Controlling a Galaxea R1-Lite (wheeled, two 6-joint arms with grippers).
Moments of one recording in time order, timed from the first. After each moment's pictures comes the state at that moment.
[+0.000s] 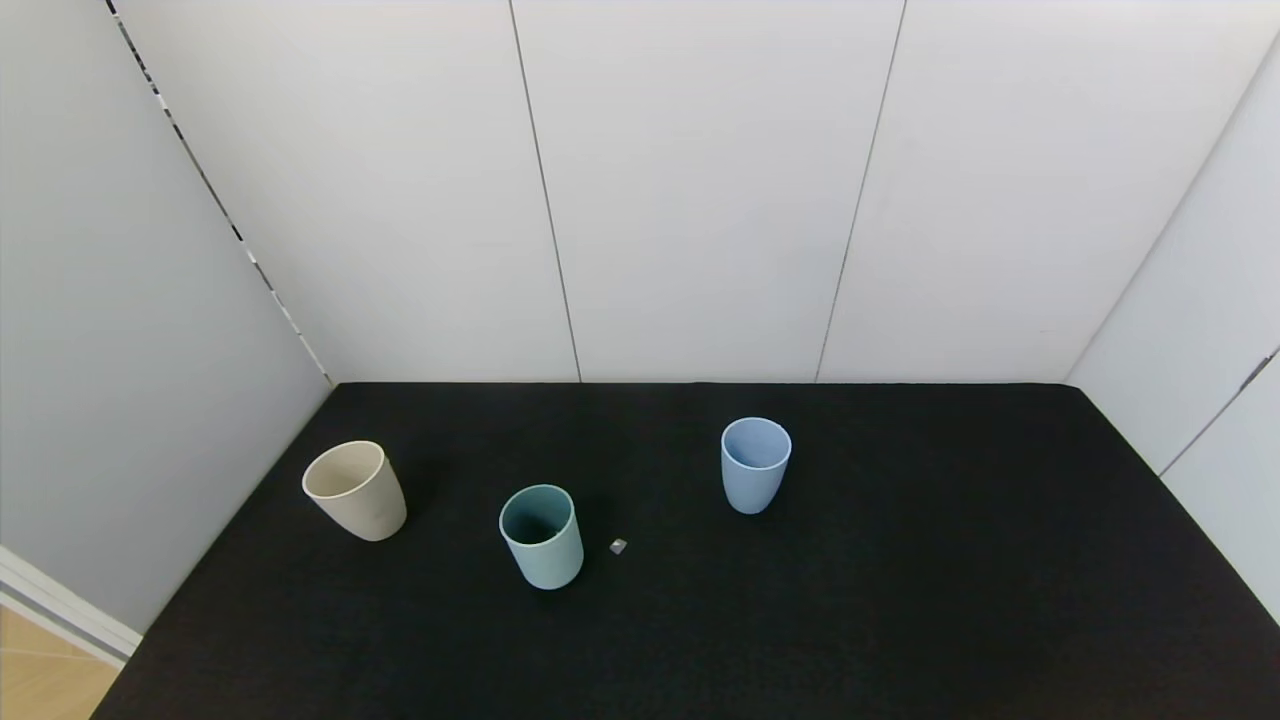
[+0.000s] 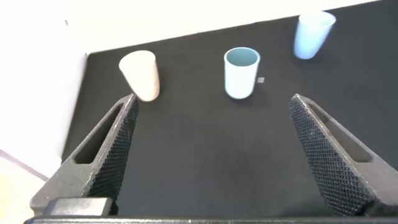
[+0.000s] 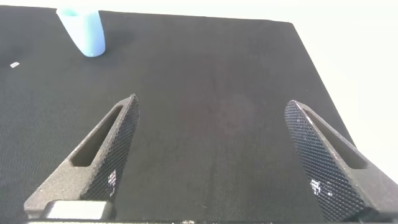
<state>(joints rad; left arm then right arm) -0.01 0.12 -0.21 0.07 -0.18 0.09 0.00 0.00 0.00 0.00 0.01 0.00</state>
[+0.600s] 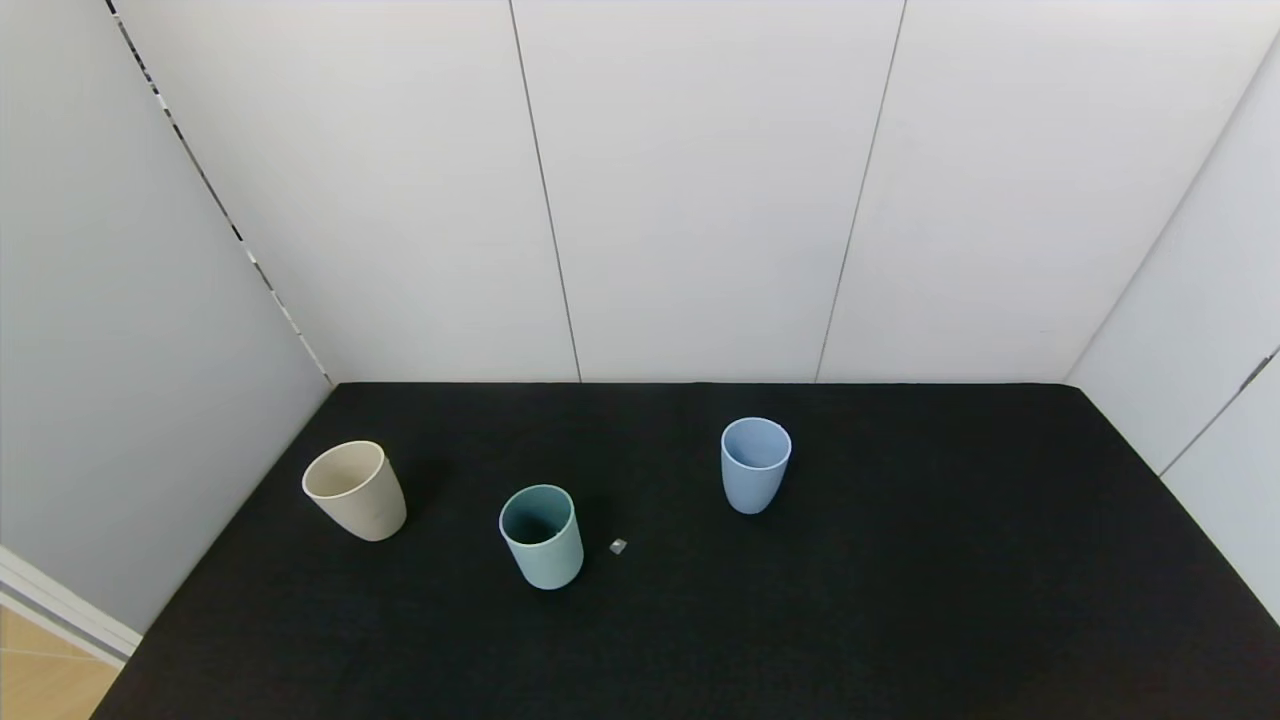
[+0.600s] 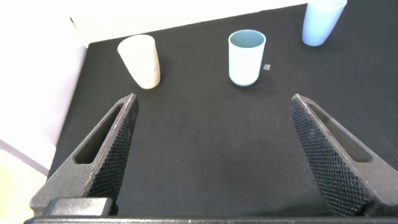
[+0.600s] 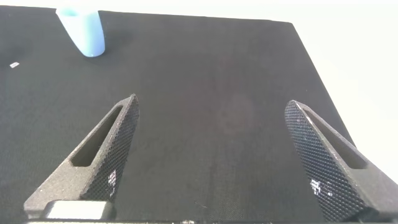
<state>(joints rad) 0.00 0.02 -0.06 0.03 -0.16 0.10 0.00 0.00 0.00 0.00 0.01 0.00</state>
